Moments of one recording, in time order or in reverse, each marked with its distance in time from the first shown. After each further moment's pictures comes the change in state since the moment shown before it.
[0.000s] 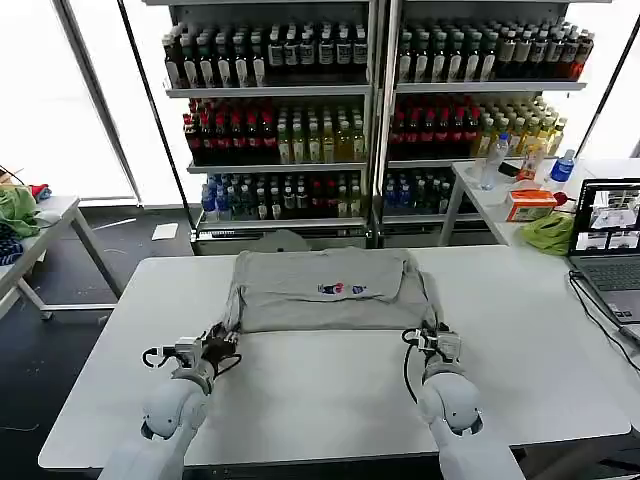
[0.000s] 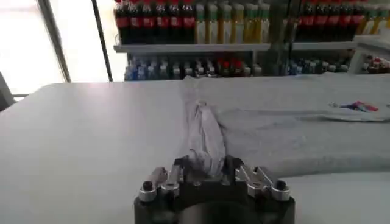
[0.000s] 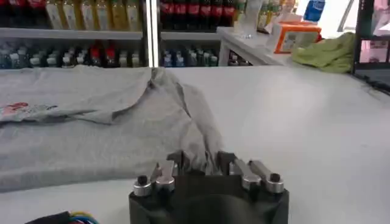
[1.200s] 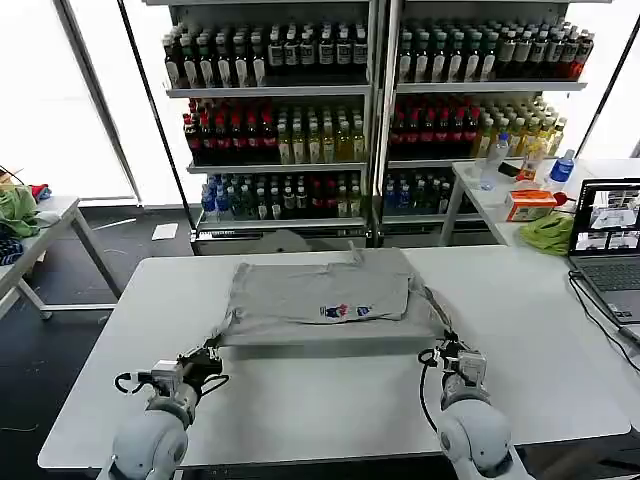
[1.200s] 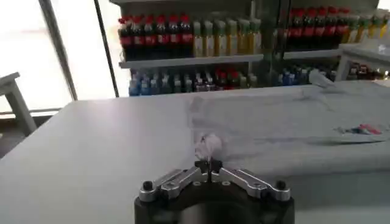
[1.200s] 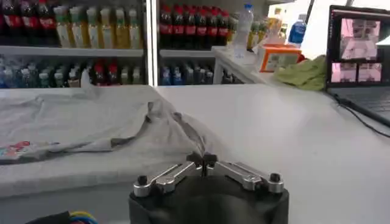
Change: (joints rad) left arm 0.248 0.064 -0.085 -0.307 0.017 0.010 -0.026; right arm -0.257 -0.051 0.046 0.348 -0.021 -0.005 0.032
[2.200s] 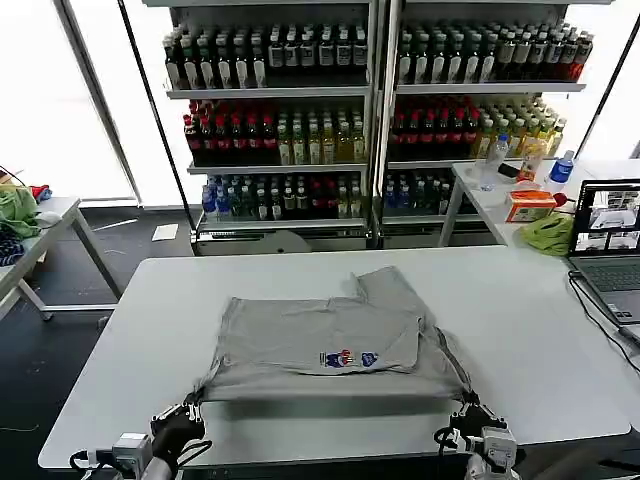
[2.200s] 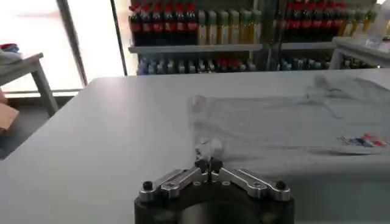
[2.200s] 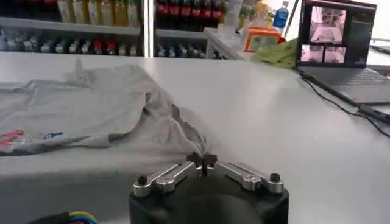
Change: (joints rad) left arm 0.402 -0.045 -0.120 -0.287 0.012 -0.017 -0.013; right arm -0.355 0.002 0.070 0.215 -0.063 0.004 -0.014
